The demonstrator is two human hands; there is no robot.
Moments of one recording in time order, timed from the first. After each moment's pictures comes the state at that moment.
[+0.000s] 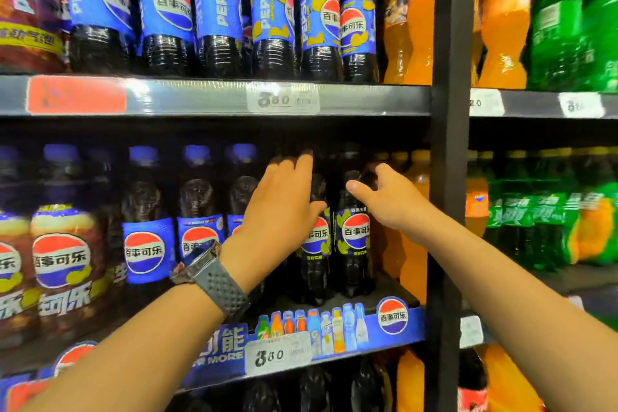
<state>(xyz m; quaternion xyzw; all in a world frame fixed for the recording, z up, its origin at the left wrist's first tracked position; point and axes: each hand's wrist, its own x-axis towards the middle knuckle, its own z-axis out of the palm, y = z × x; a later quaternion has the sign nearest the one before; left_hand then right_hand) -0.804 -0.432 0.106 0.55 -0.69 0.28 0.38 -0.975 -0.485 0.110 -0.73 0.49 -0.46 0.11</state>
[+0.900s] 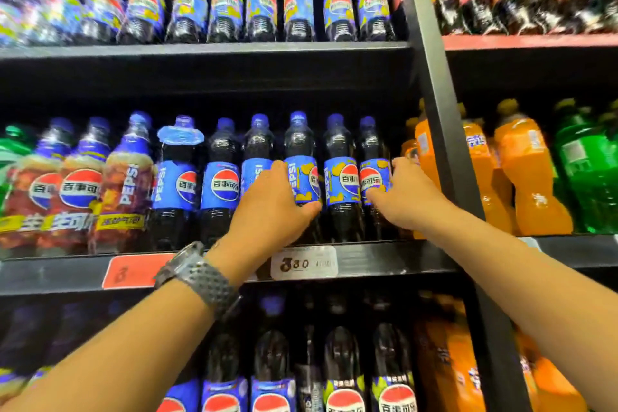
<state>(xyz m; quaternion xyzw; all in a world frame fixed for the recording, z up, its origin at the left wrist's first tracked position) -0.791 -0.395 0.284 0.56 -0.59 0.31 0.49 -0.971 -0.469 0.302 -0.72 0.40 -0.56 0.02</state>
